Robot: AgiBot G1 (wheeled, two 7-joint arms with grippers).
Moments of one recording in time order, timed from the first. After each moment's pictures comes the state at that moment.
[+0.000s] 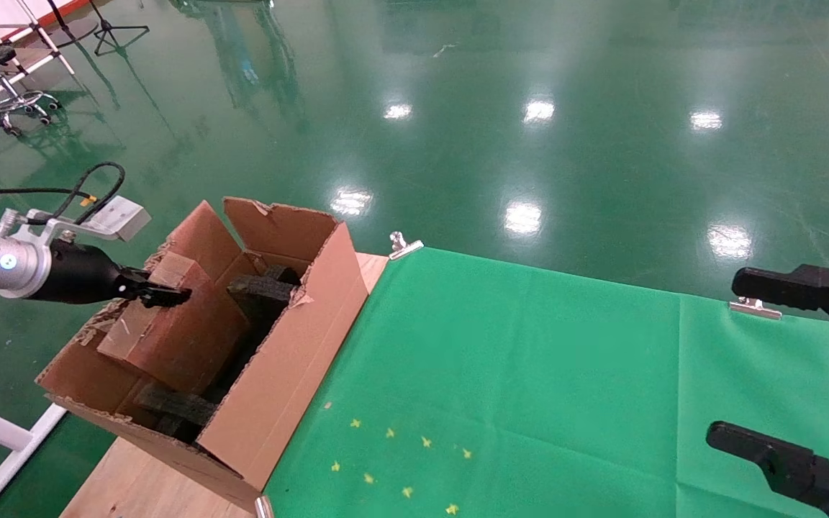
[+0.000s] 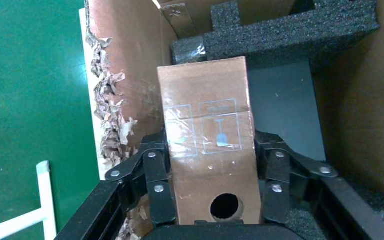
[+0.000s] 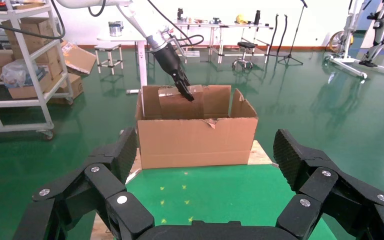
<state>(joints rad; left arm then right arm) -1.83 0.70 0.67 -0.05 1.92 1.09 -0.34 1.08 -0.58 -0.34 1.24 -0.67 -1.45 0.14</state>
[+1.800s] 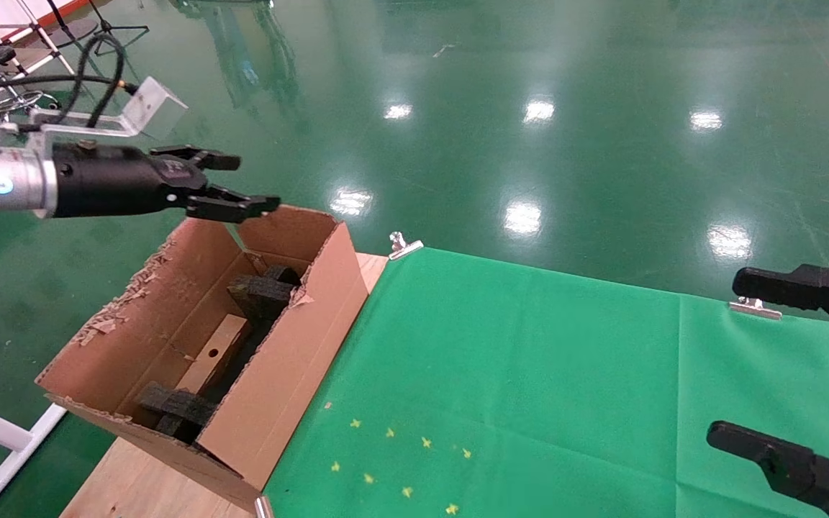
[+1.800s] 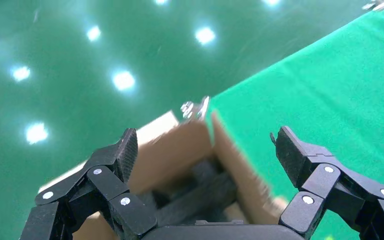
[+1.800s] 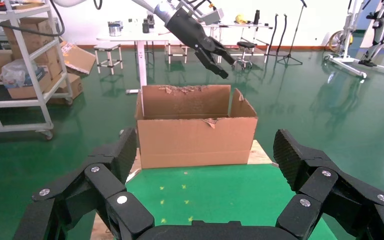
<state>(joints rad) -1.77 0.63 0.50 -0.42 1.55 1.35 -0.20 1.08 -0.58 -0.34 1.24 -0.67 -1.45 0.14</state>
